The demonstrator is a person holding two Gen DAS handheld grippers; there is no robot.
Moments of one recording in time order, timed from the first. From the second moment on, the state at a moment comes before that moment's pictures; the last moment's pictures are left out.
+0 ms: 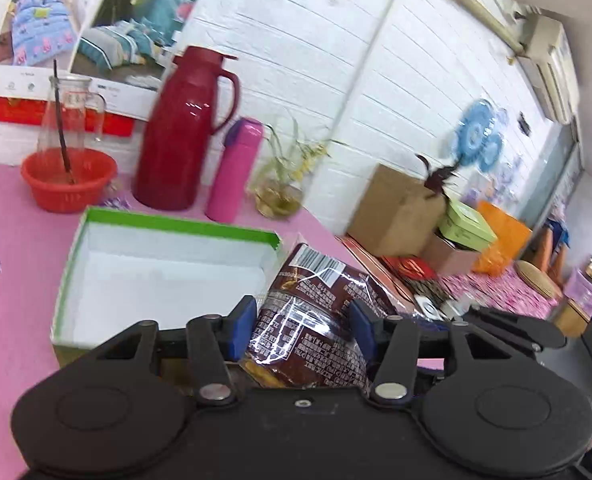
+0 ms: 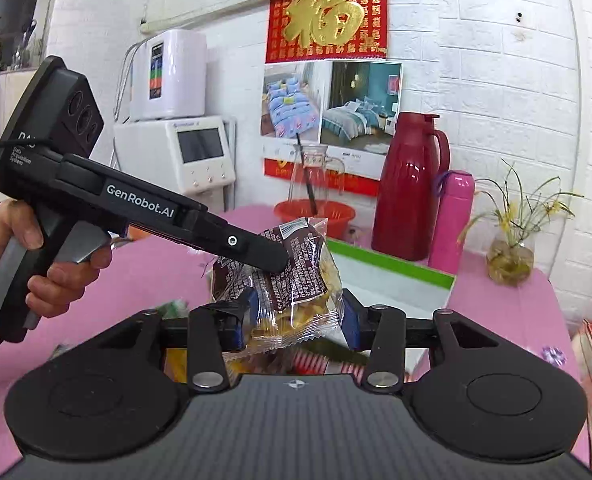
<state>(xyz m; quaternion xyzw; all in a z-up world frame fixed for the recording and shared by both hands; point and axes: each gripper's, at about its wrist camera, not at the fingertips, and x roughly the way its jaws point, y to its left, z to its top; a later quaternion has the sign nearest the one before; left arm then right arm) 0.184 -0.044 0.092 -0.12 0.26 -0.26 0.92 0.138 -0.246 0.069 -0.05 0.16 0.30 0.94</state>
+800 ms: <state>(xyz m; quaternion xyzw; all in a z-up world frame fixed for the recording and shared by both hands) 0.241 -0.022 0.065 -0.11 0.29 -0.16 0.94 0.203 -0.243 0.059 -0.02 0.19 0.25 0.95</state>
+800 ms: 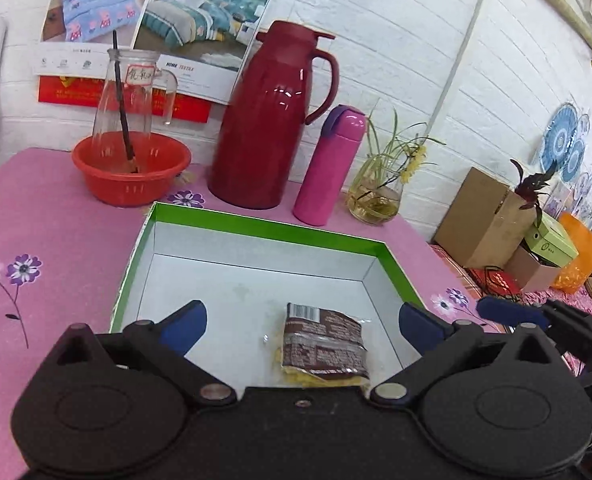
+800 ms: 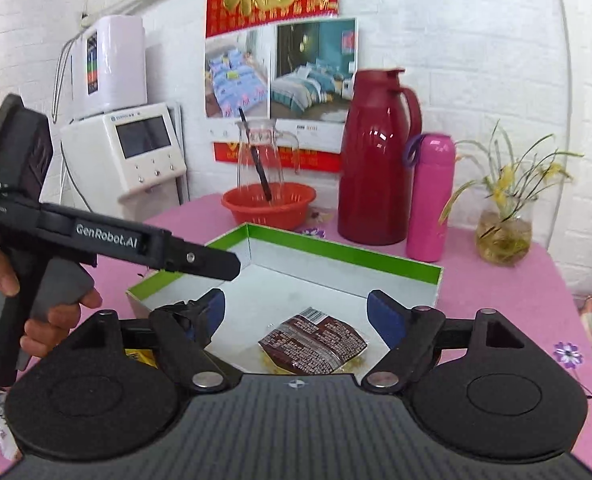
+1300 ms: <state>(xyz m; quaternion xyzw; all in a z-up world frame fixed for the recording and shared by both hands) 0.166 -0.077 0.064 -0.07 0.31 -0.26 0.91 0.101 -0.282 0.057 -0.06 0.22 0.21 0.95</state>
